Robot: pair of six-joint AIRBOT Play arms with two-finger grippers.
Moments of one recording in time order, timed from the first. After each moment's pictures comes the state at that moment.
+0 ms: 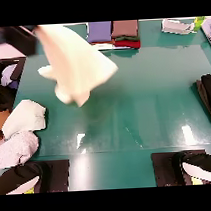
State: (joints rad) left arm -0.57 -1.04 1.71 1.59 -1.14 -1.24; right arm 0.25 -1.18 2.01 -1.26 1.10 1.62
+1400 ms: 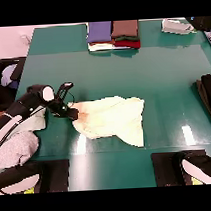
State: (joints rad) left arm -0.37 -1.25 0.88 1.36 -1.12 -1.59; right arm 0.06 -0.96 1.55 -1.25 1.02 1.63
